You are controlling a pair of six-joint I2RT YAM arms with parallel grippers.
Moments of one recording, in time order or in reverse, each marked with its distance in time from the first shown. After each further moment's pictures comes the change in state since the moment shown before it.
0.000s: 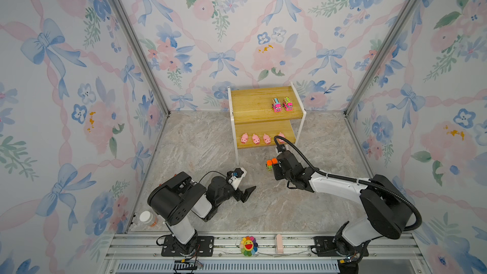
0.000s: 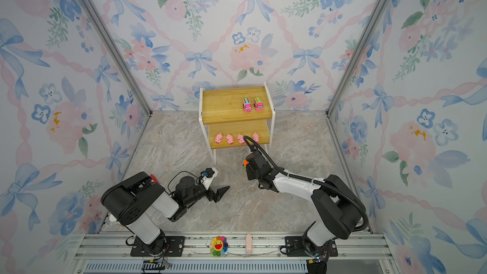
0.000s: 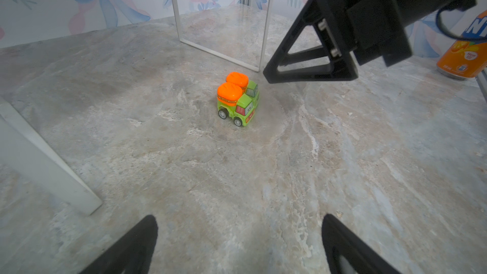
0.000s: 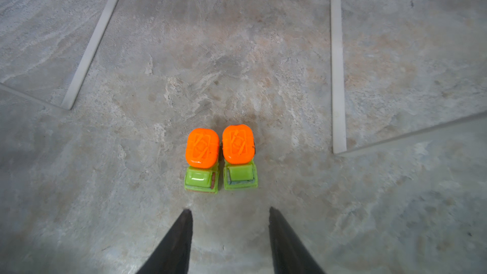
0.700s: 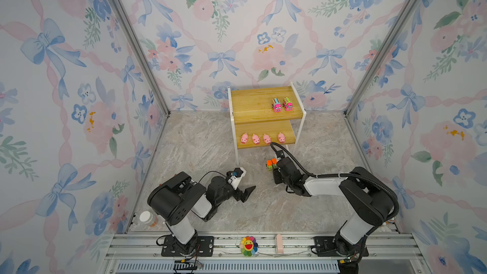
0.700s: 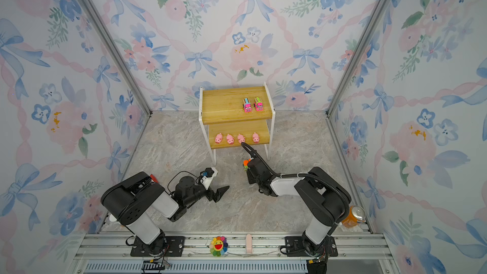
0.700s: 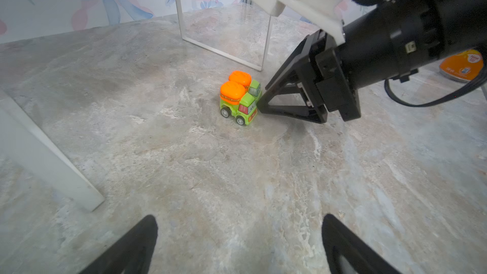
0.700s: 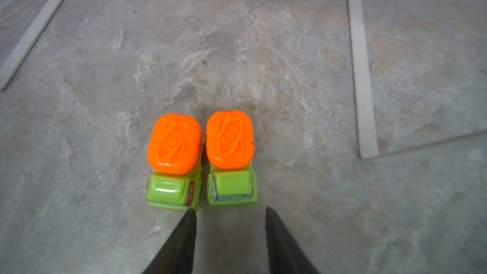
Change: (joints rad) left arm 0.005 0.000 0.000 -0.003 -0.002 -0.008; right arm -0.025 0.129 -0.129 0.306 0.015 -0.060
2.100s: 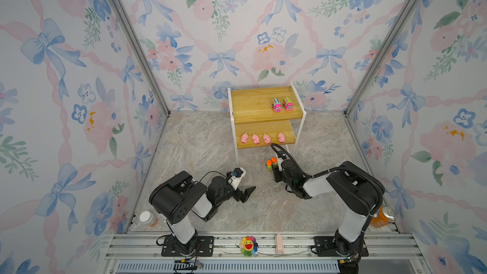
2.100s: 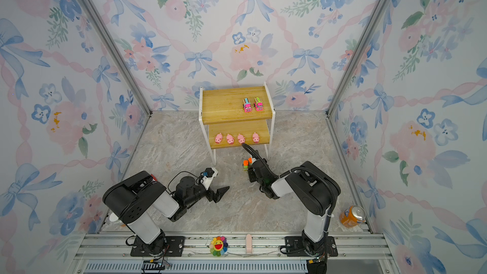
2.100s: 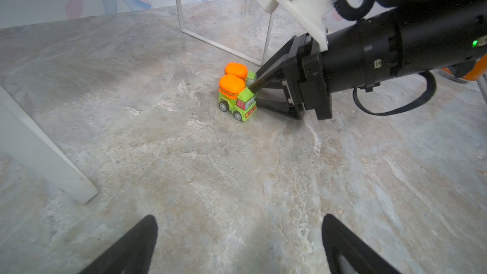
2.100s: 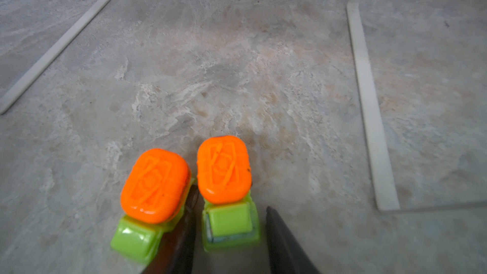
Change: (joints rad) left arm 0.000 0.019 0.001 -0.002 0.004 -0.018; right arm -0.052 0.130 -0.067 0.378 -0.058 -0.100
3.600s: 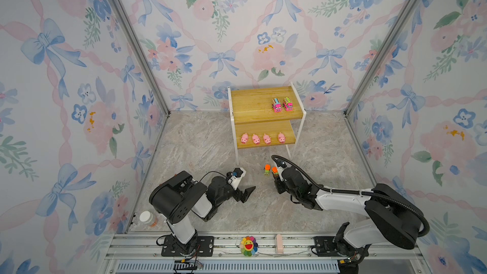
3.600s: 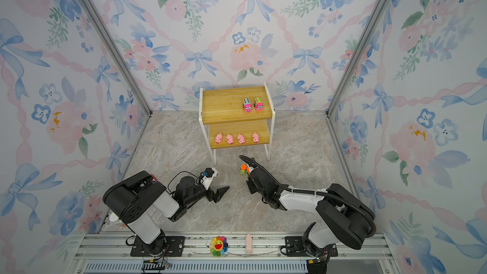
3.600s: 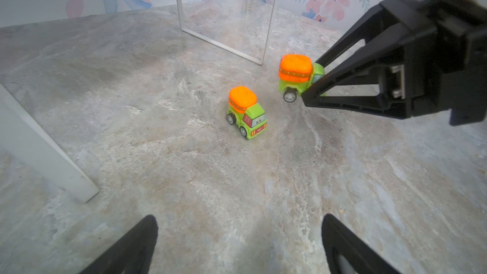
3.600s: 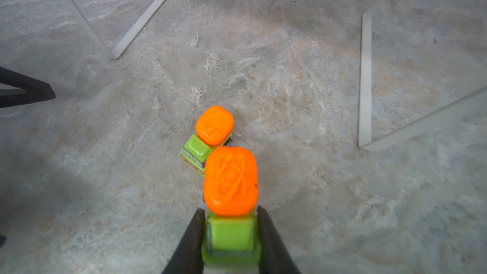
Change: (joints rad) left arm 0.002 0.000 0.000 0.000 0.000 0.000; right arm 0.181 -0.412 -0.075 -0.440 0.053 0.008
